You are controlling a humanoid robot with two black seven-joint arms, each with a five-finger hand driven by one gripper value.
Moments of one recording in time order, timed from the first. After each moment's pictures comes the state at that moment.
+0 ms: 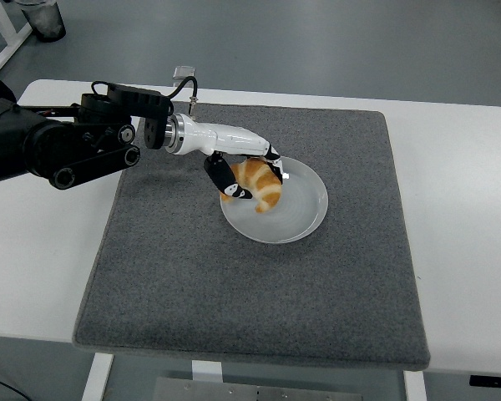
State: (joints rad) left arm -1.29 0.37 0.09 -0.95 1.28 -0.19 -0.45; right arm 0.00 0.00 -0.01 0.11 0.06 0.07 -0.02
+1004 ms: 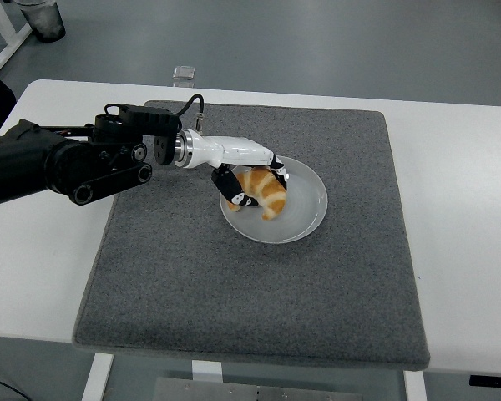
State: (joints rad) left arm -1.23 0.32 0.09 -0.89 1.28 -0.11 -0.45; right arm 0.00 0.00 -0.01 0.11 0.06 0.07 -0.02
